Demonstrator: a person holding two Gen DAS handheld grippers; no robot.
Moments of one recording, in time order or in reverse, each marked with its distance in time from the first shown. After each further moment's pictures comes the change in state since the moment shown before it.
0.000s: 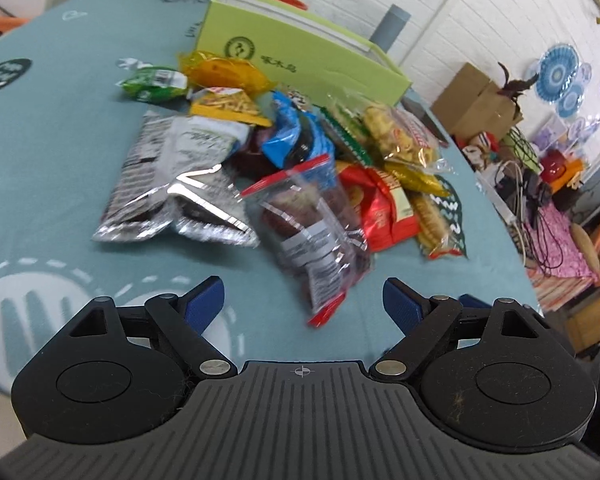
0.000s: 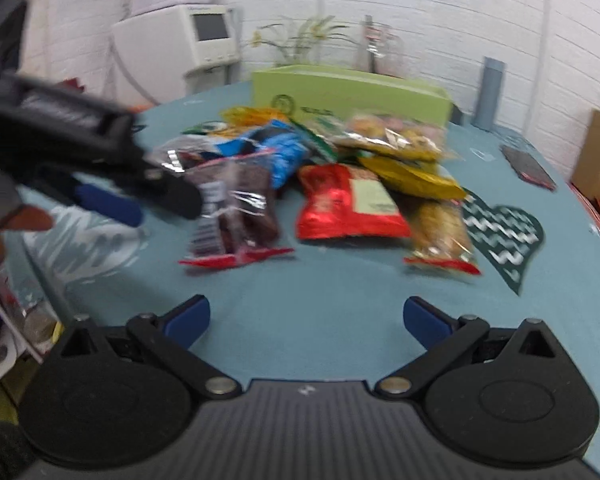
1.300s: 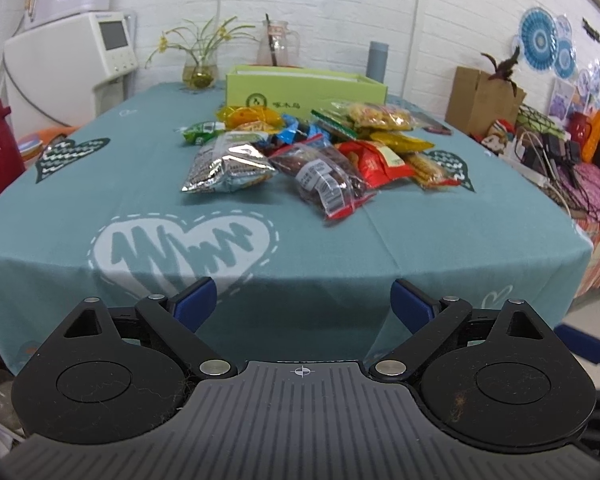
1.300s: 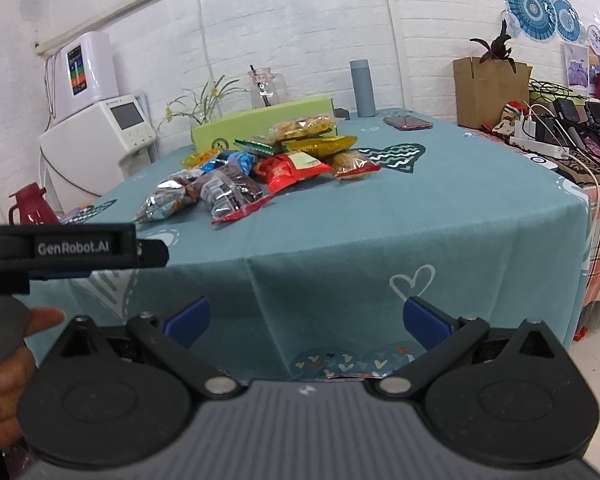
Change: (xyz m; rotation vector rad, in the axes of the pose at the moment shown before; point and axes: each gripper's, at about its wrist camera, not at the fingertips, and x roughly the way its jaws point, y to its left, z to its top) left arm -0.078 -0.038 -0.138 0.248 -0.274 0.241; right arm -0.128 0.063 -0.110 0.441 -0.161 -0.243
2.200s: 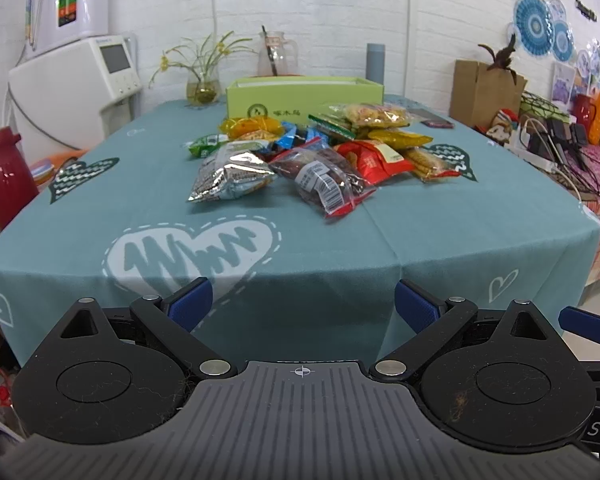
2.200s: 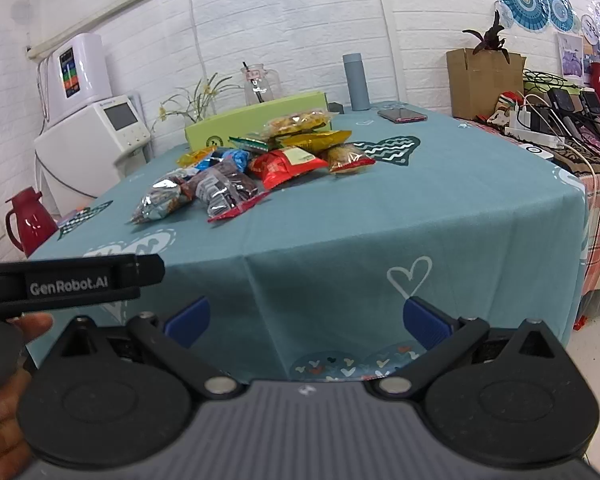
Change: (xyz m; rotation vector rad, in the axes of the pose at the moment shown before) left arm -0.013 -0.017 -0.013 0.088 -0.031 0.054; right arm 0.000 0.002 0.000 0.032 0.012 -0.006
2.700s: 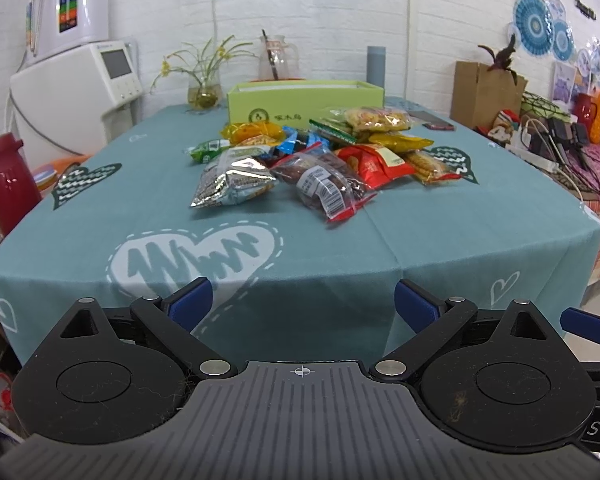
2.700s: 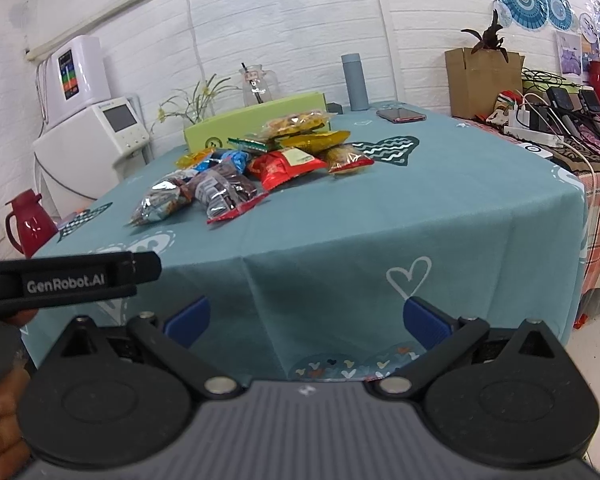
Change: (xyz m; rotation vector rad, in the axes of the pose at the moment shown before) left arm -0.001 -0.001 0.002 0.010 -0.009 0.011; right arm 0.000 -0.002 0.000 0.005 -0.001 0.002
